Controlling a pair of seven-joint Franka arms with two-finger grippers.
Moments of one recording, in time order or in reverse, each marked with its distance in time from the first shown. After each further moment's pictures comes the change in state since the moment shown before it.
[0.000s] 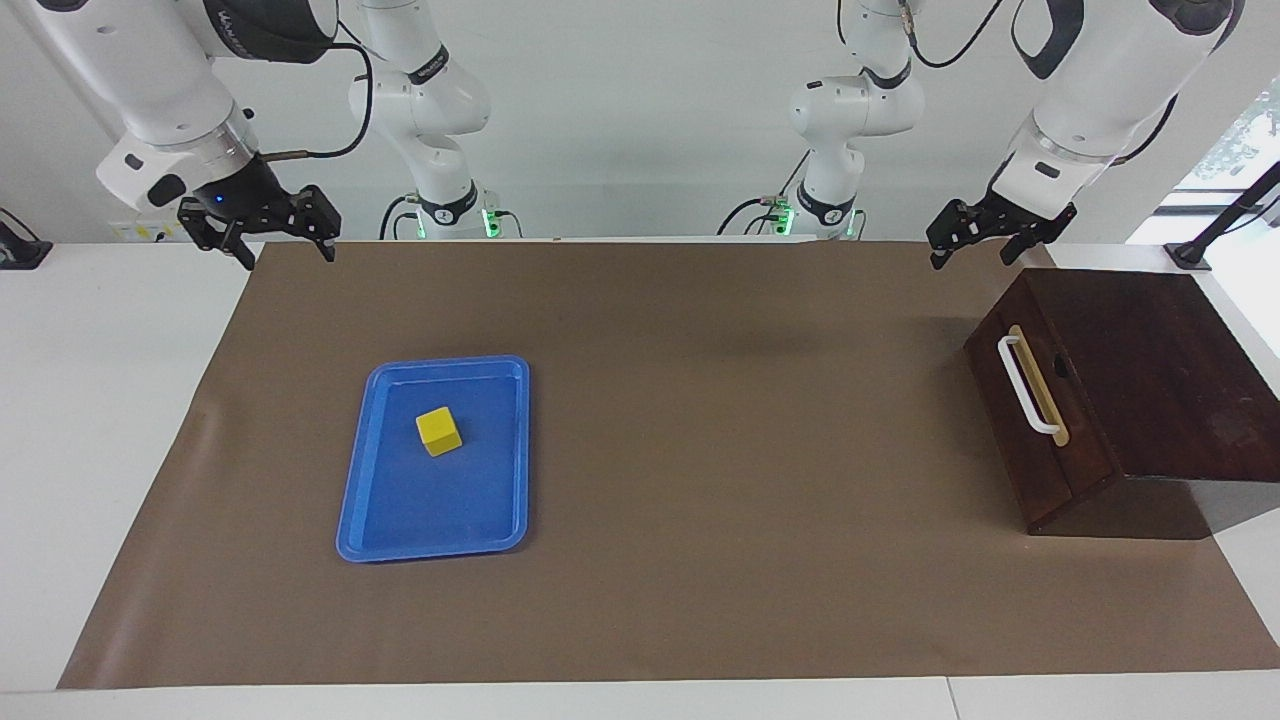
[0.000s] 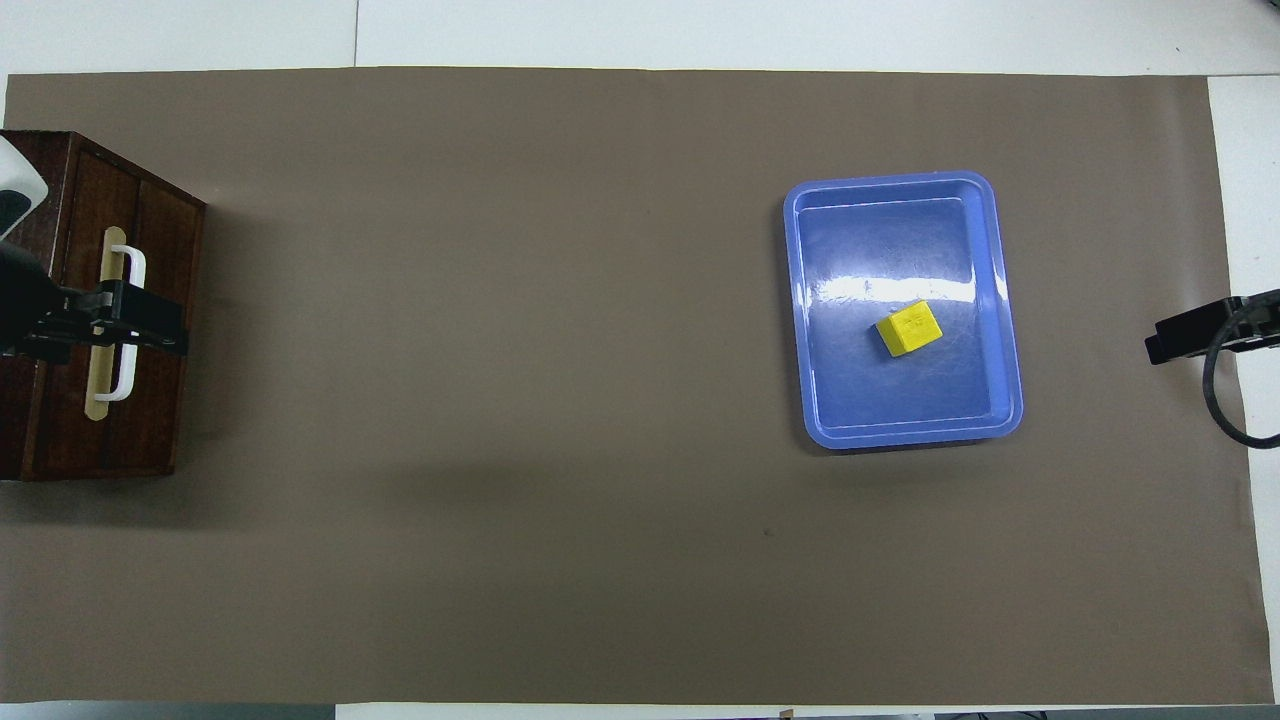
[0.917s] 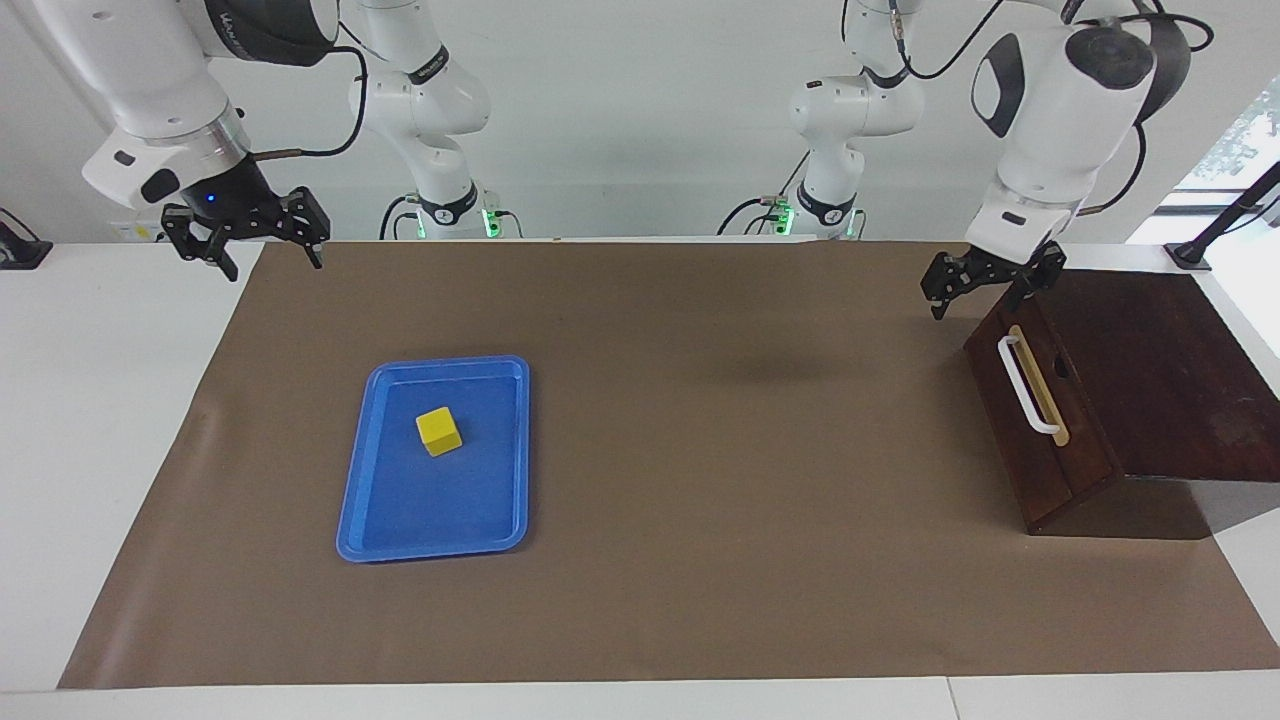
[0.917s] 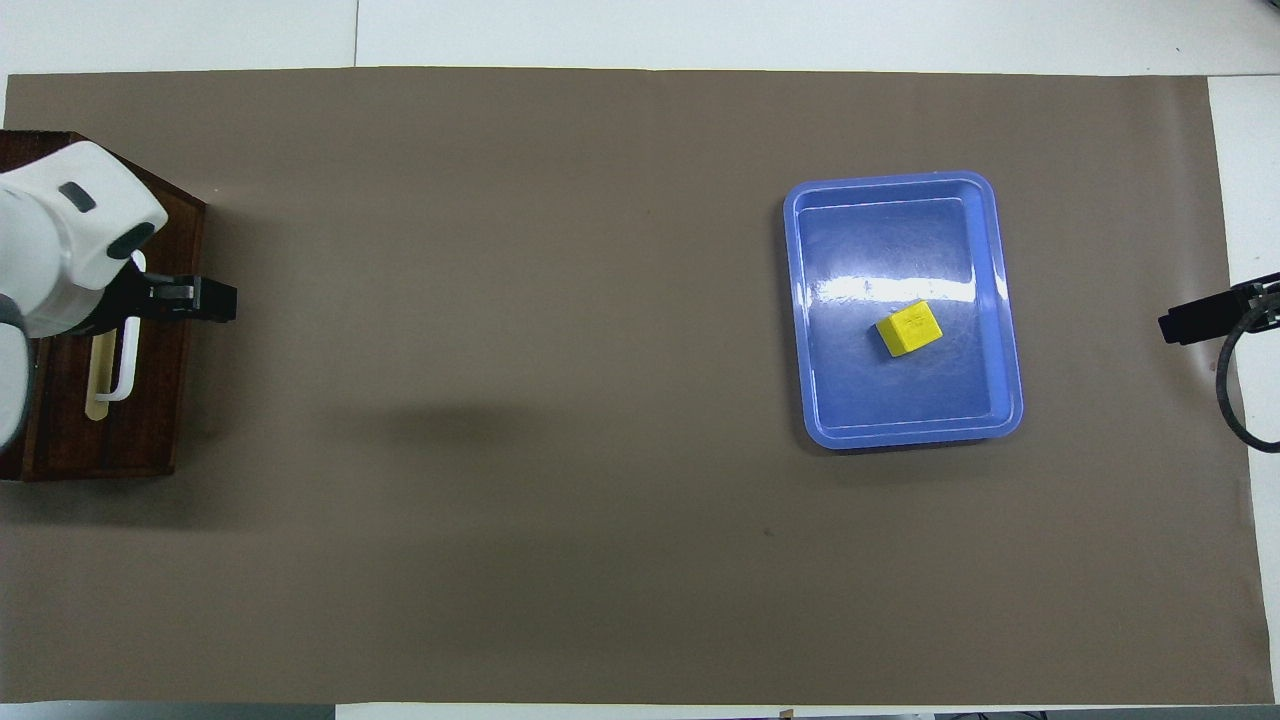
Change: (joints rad) left arm -0.033 -0.014 -0.007 -0.286 0.212 0.427 0.000; right arm 0.000 0.001 0.000 -0.001 -0.031 0.081 -0.106
